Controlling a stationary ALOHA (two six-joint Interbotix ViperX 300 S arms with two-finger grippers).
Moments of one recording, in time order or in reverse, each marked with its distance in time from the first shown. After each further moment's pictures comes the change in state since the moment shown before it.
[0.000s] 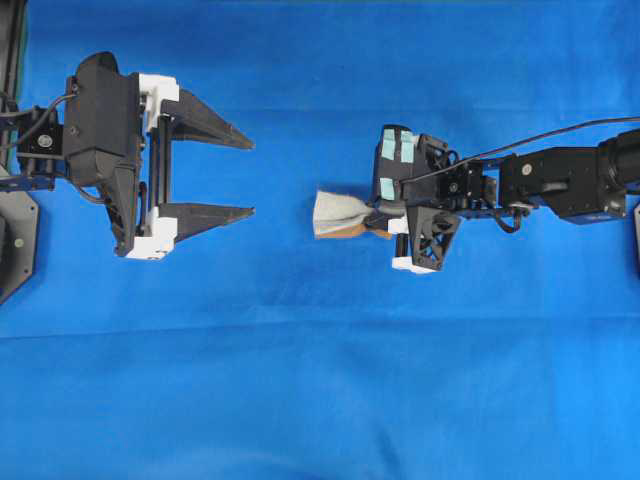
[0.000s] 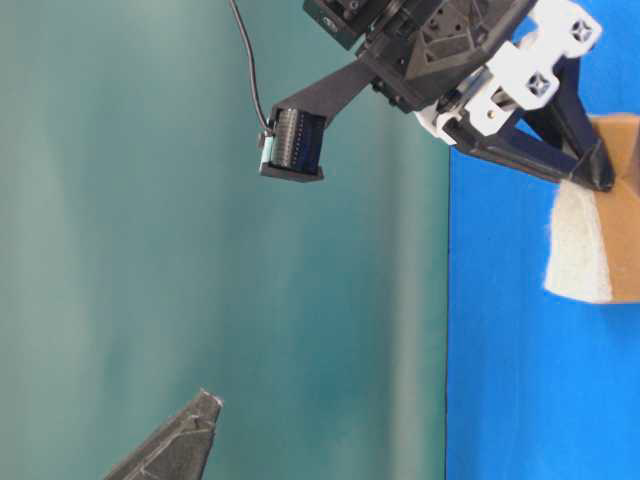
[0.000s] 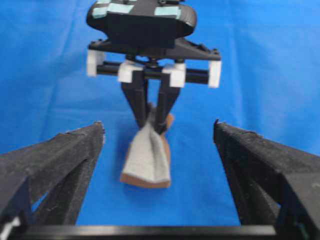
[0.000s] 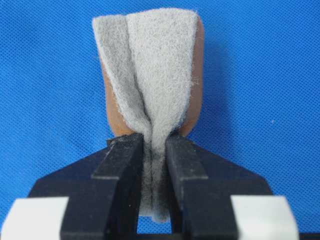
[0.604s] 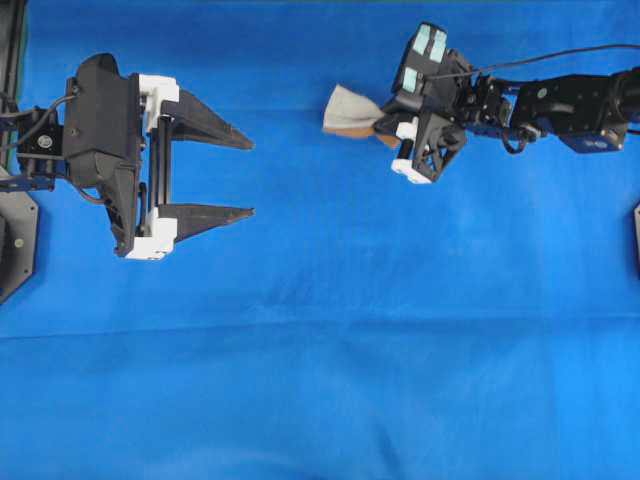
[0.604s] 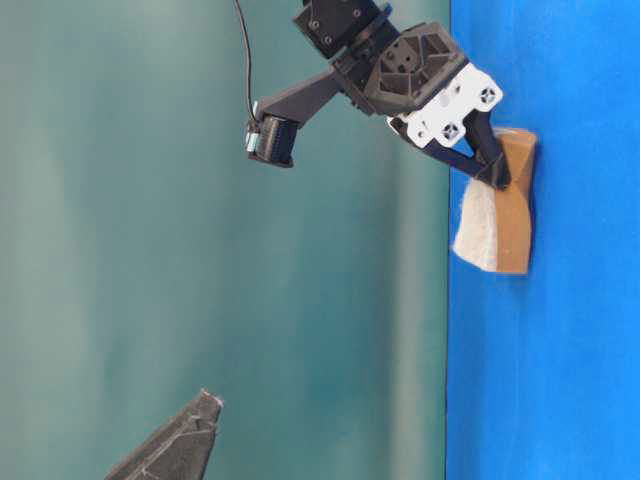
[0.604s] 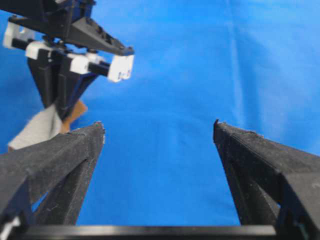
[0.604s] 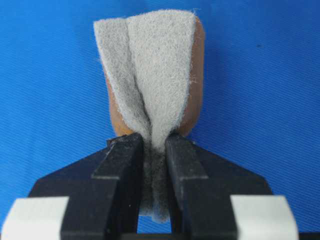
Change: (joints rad) left arm 0.000 0.000 0.000 -0.002 -0.002 0.000; right arm -0.284 0.008 0.009 -0.037 -0.115 -0.018
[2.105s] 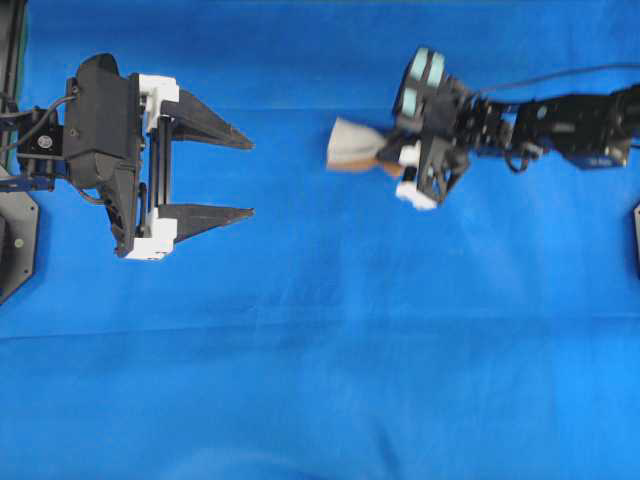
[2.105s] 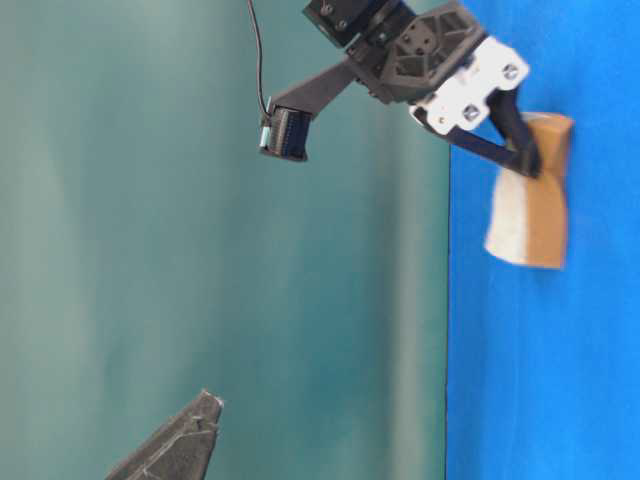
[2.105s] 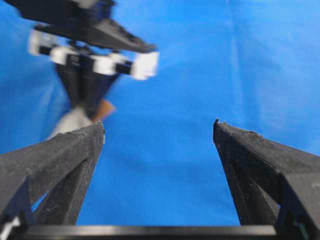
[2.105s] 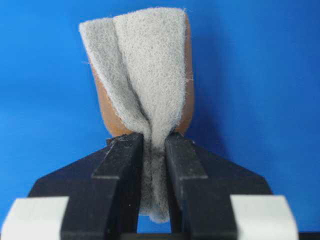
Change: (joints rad) left arm 0.000 0.000 0.002 0.002 0.000 0.002; right arm 0.032 -0.011 0.025 -0.005 0.064 0.075
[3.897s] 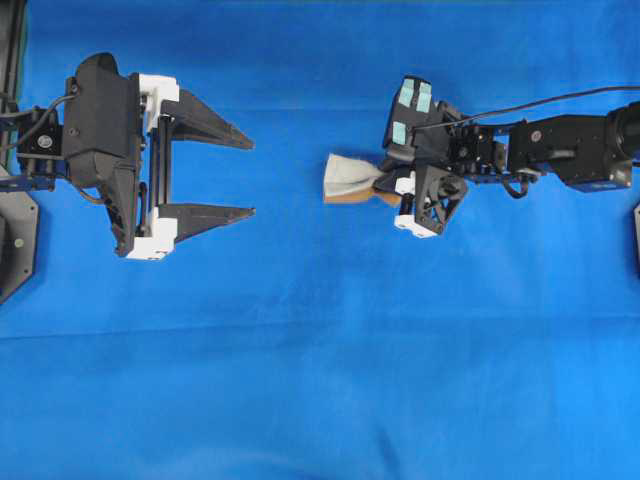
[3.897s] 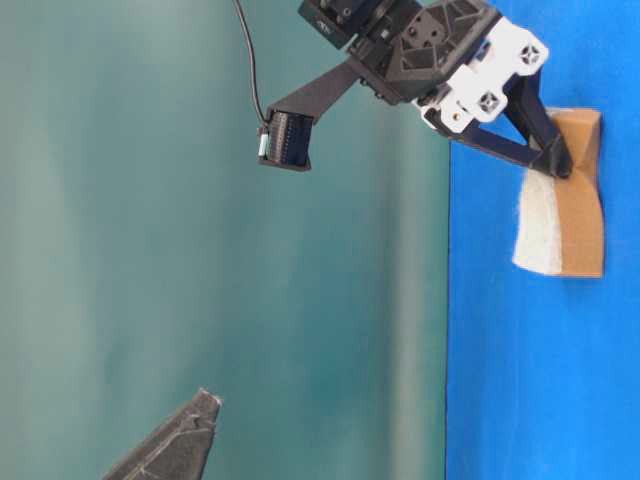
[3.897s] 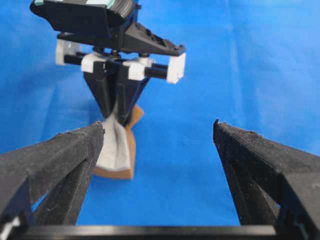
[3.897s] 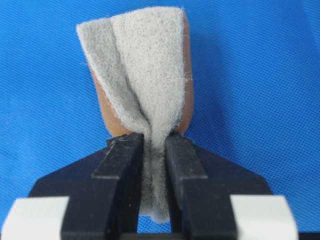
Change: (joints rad) left arm 0.000 0.002 0.000 0.000 -0.008 0.003; right arm 0.127 -0.015 -0.012 -0.072 0.069 0.110
